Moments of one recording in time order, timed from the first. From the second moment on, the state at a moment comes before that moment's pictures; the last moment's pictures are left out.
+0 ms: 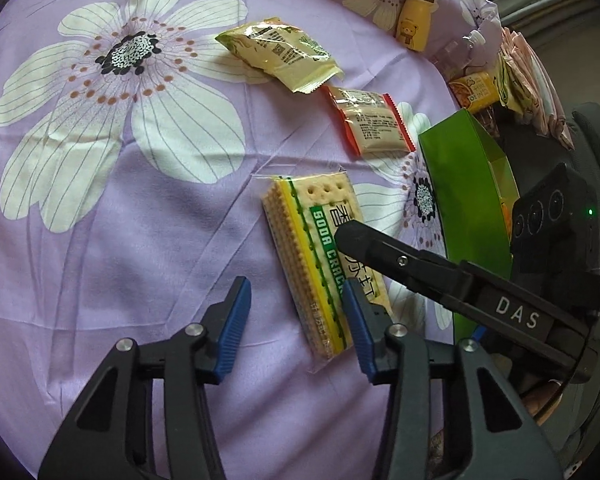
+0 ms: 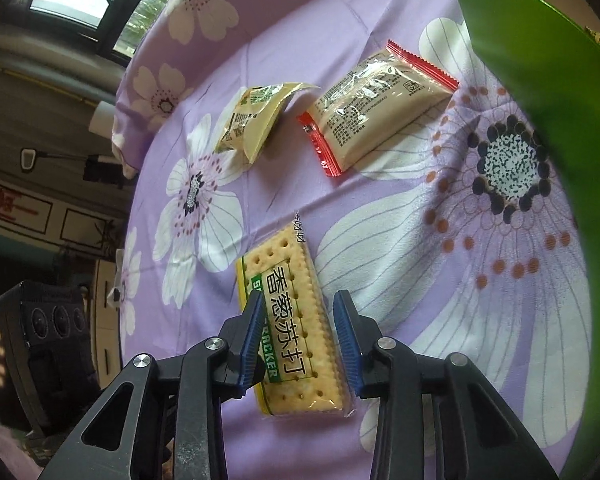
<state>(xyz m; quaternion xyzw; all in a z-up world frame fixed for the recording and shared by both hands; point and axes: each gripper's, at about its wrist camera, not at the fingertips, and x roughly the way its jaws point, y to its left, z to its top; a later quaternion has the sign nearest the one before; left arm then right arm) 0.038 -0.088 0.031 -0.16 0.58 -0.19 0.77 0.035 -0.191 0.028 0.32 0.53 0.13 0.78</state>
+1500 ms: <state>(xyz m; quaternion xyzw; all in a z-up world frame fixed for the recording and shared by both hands) 0.030 -0.277 0.122 -0.10 0.46 -0.39 0.79 -0.067 -0.360 0.139 0.37 0.33 -0.04 0.87</state>
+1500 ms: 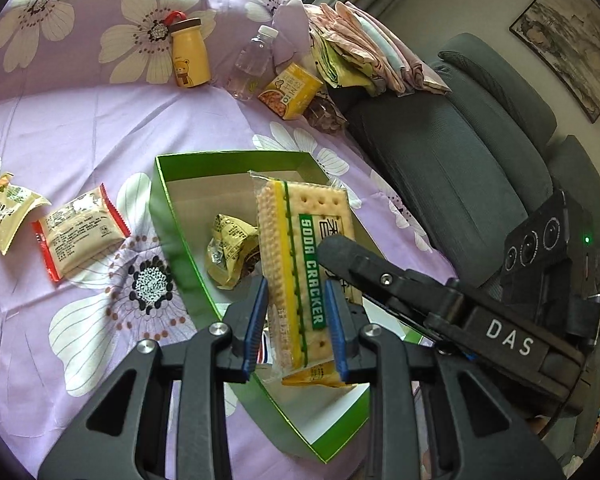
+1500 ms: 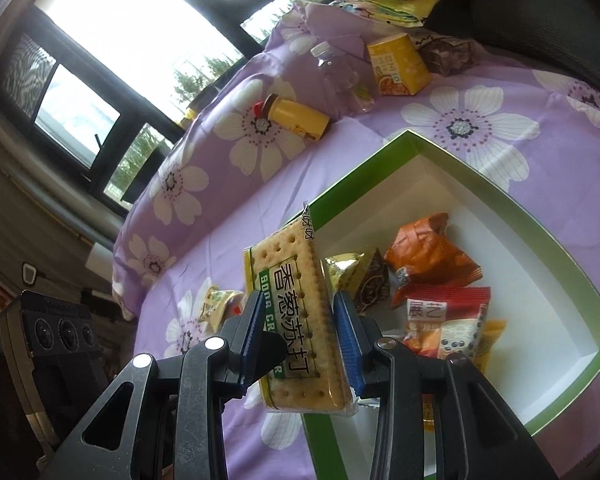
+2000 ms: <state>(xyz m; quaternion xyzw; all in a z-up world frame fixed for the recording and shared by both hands) 0.034 -0.321 0.098 -0.09 0.49 -0.42 0.76 -0.079 -0.388 0.129 0.36 0.35 -0.11 0.86</state>
